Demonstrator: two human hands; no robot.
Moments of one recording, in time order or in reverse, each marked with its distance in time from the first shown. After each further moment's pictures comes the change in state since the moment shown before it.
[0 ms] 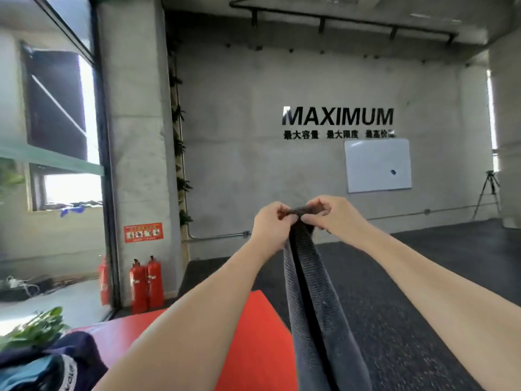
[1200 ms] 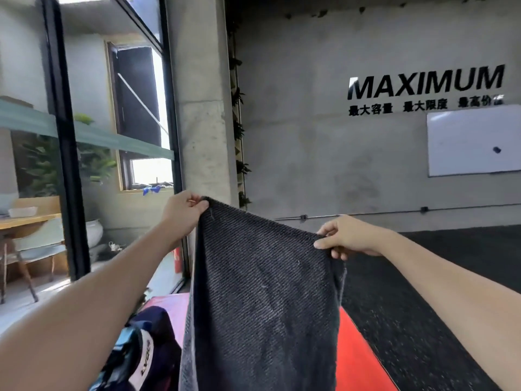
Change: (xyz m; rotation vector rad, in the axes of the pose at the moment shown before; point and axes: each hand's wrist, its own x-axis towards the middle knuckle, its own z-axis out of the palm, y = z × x) left_hand 0.023 -0.132 -0.280 0.249 0.378 -0.262; right_hand 0.096 0.011 0.159 0.202 -0.616 0.228
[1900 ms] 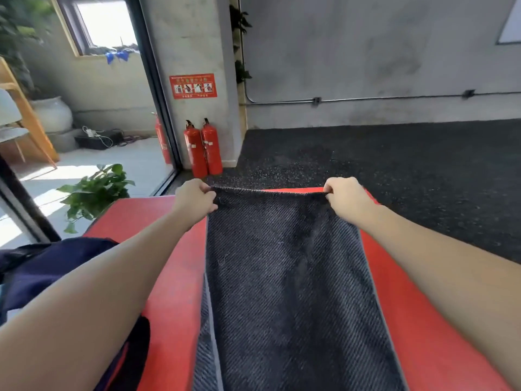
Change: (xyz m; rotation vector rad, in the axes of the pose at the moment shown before) left_hand 0.107 -0.396 0.216 0.188 -0.281 -0.500; right_hand 0.326 0.278 0.190 -0.551 0.191 0.183
